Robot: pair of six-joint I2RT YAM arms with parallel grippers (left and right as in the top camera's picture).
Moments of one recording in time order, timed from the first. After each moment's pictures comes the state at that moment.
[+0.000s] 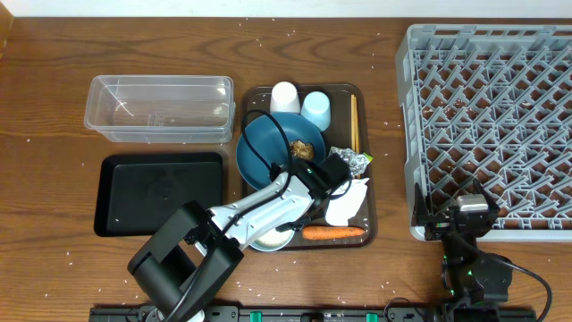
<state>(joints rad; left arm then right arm) -0.84 1.83 1.11 -0.89 -0.11 -1.17 -0.01 0.01 0.01 -0.07 -0.06 -0.10</state>
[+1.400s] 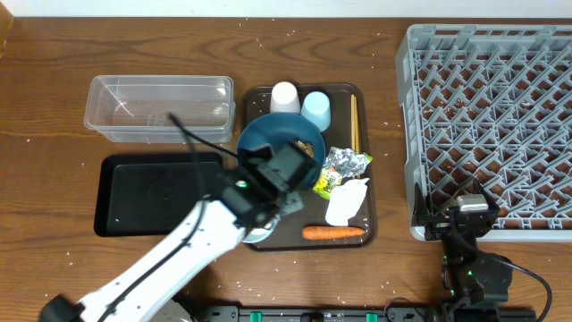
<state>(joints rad) -0.73 1.34 1.11 -1.03 -0.09 -1.05 -0.01 0.01 0.01 -0.07 -0.06 -0.10</state>
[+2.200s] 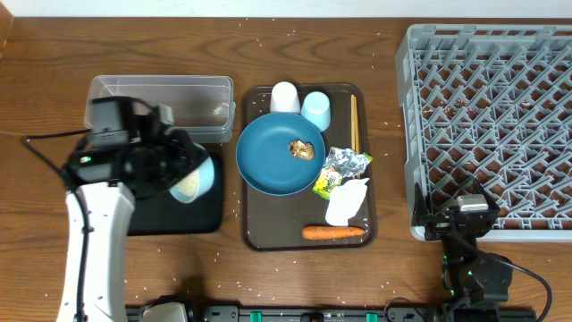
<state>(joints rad) 0.19 1.29 1.11 -0.96 0.64 -0.41 -0.01 0.01 0.01 -0.07 -0.06 -0.10</state>
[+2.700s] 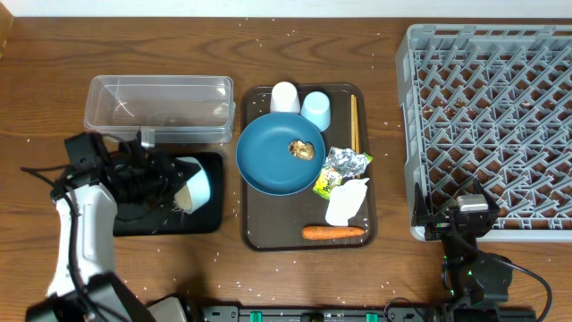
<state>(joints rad) 0.44 1.42 0.85 -0.80 0.98 -0.21 -0.01 0.01 0.01 -0.07 -0.06 -0.10</state>
